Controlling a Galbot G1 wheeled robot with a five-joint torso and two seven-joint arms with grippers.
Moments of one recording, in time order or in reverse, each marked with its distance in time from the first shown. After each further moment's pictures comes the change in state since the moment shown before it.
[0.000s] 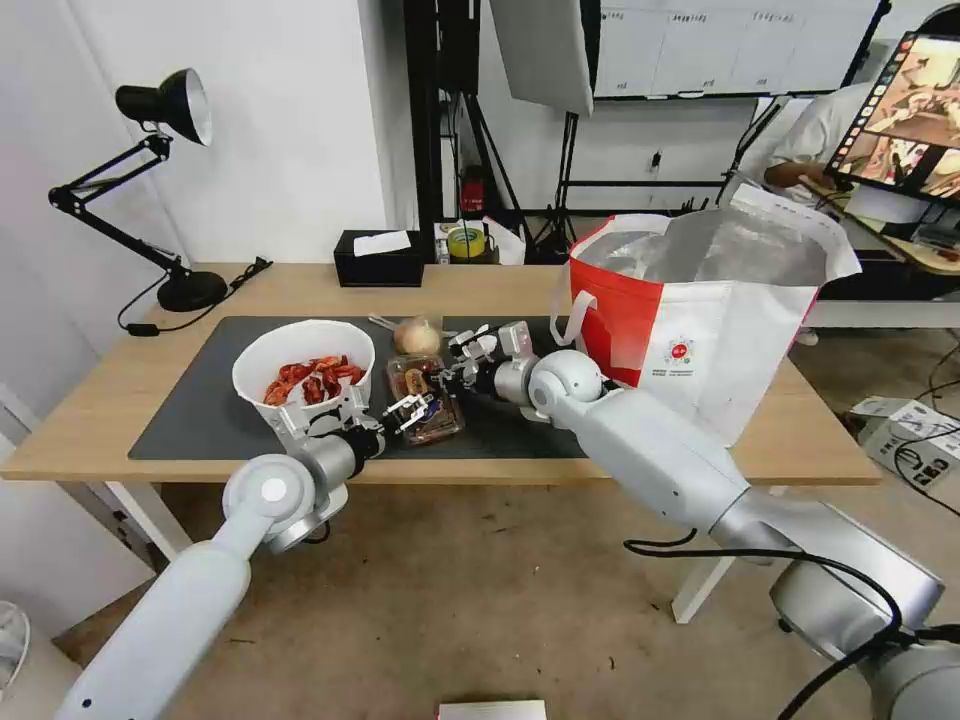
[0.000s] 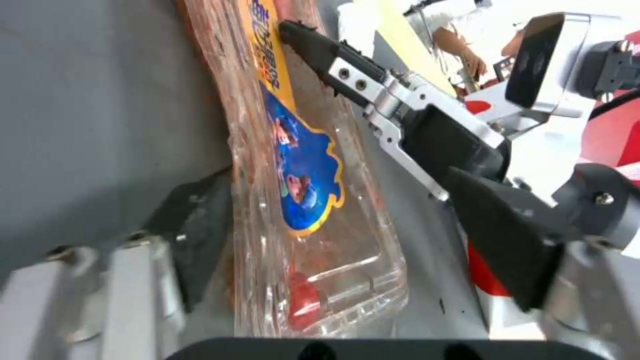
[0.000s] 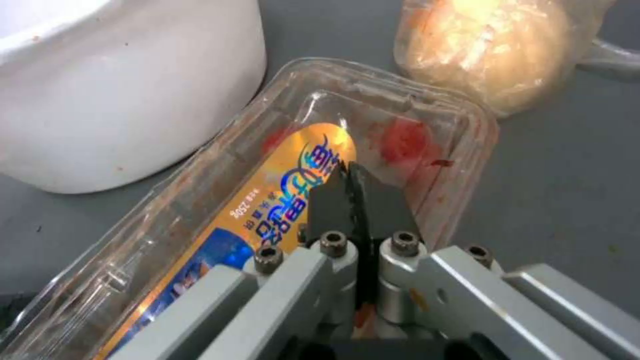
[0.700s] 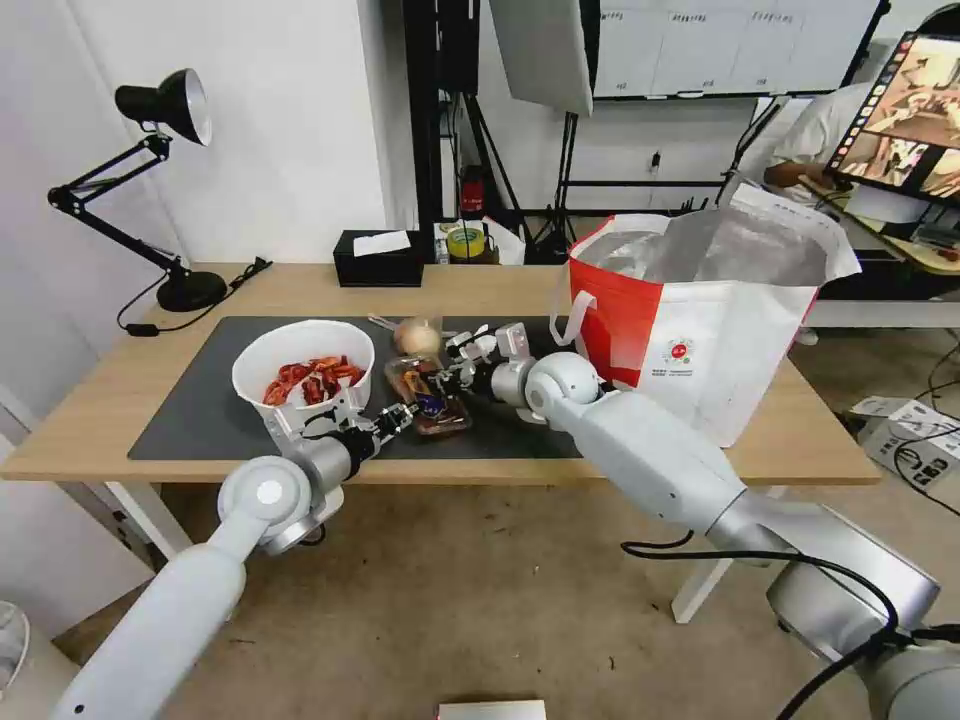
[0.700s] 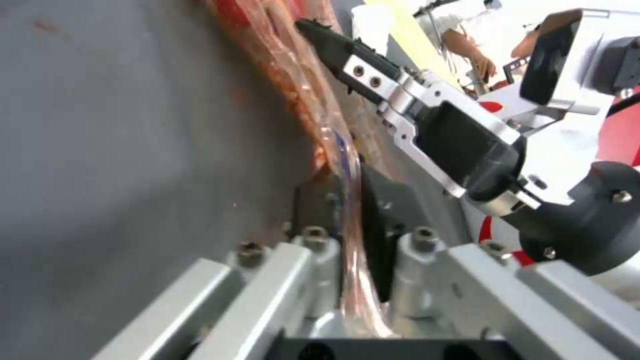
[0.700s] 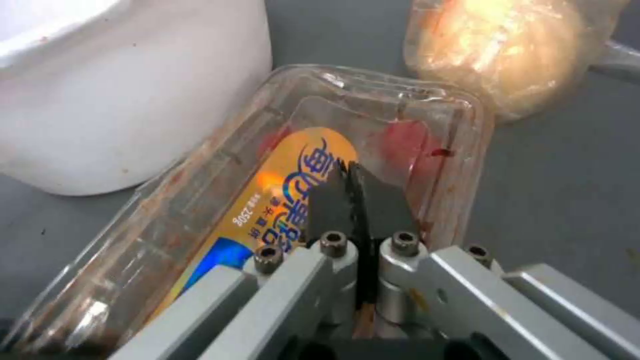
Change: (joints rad) left arm 0.020 0.012 -0.011 -0.014 0.001 -0.005 -0.012; right arm -0.001 0.005 -0.002 0.008 0.000 -0.002 0.009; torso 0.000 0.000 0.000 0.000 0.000
